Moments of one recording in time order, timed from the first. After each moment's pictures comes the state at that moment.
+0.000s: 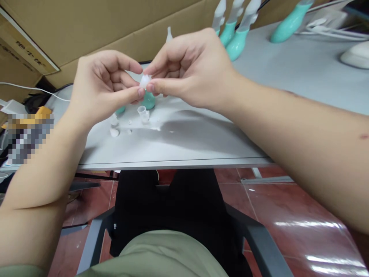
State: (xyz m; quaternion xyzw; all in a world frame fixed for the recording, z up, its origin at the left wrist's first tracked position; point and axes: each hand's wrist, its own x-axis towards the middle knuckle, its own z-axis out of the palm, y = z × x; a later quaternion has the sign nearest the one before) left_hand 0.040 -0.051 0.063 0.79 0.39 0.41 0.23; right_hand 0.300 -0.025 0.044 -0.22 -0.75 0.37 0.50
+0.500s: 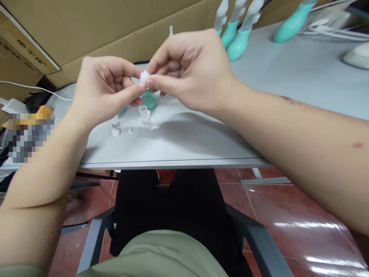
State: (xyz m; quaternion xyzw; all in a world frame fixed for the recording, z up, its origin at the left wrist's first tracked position) left_hand 0.045 -0.053 0.064 0.81 0.40 0.38 0.18; right_hand 0.292 -0.028 0.039 -0.23 -0.74 0.33 0.54
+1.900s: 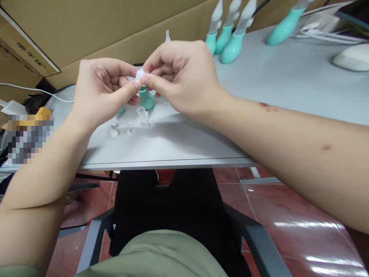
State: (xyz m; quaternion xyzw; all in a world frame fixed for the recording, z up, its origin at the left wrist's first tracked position) left_hand 0.043 -0.051 0.060 0.82 0.41 0.37 0.16; right_hand 0.277 -0.038 0.038 -0.30 -0.71 0.31 0.56
